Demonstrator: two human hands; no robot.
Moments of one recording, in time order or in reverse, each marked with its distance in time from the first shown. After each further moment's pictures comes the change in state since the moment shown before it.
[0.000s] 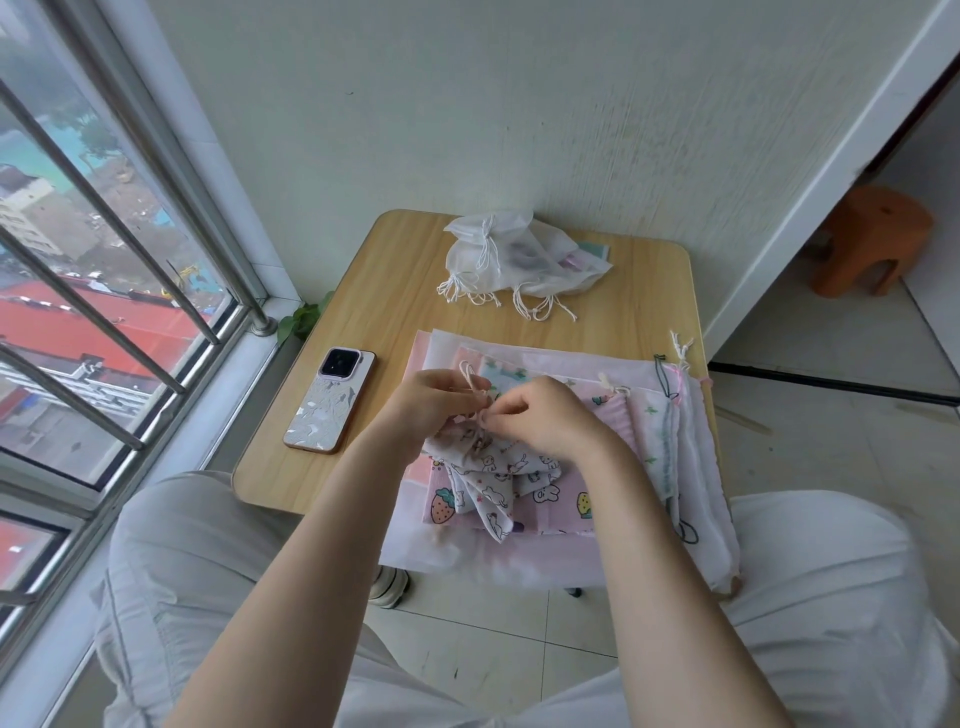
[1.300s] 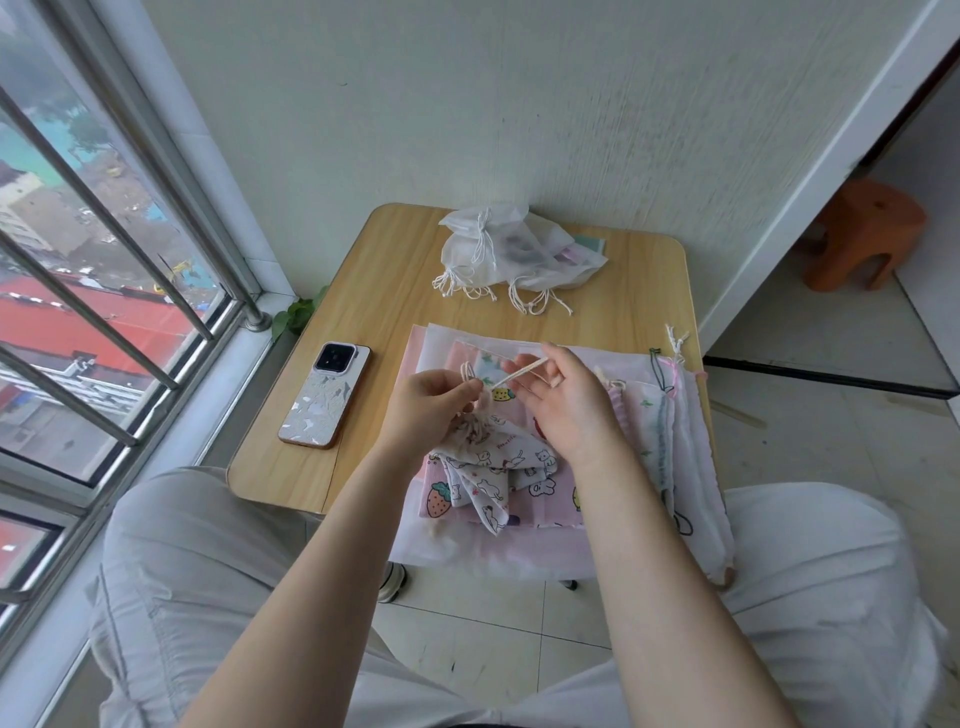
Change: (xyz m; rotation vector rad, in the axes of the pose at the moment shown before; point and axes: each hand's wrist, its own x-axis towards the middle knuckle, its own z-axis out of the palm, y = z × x) left_hand -0.003 -0.018 0.014 0.057 0.239 0.099; right_hand 0.019 0.021 0.003 1.450 0.276 0.133
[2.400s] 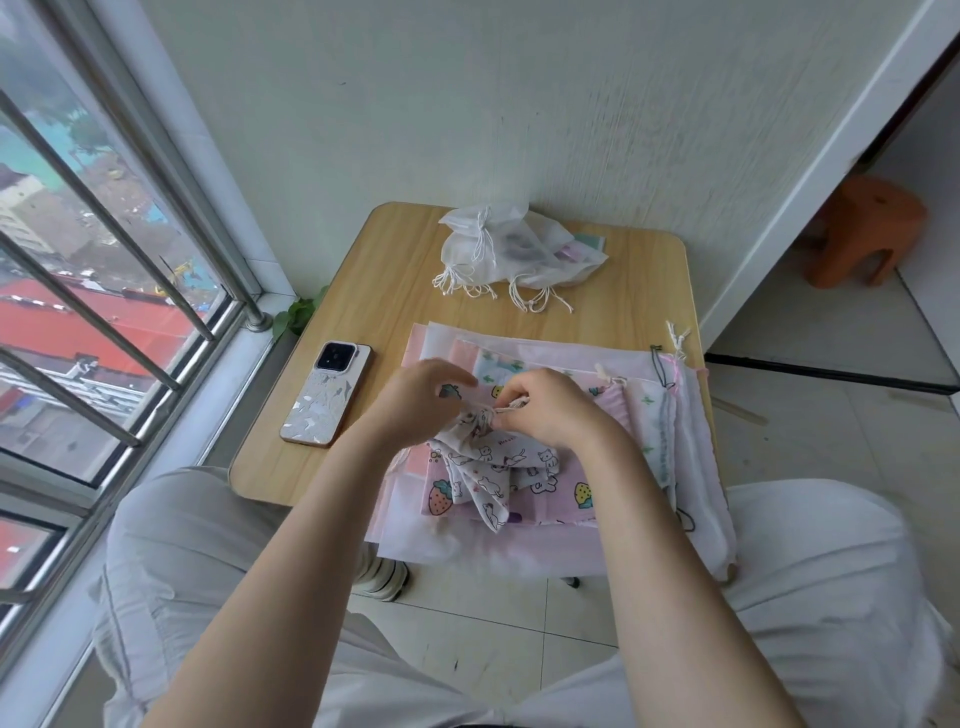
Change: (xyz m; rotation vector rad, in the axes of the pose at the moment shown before) left_hand 0.007 0.013 -0.024 0.748 -0.189 0.345; right_hand -0.020 -0.011 0.013 -1.617 -0.199 -0.125
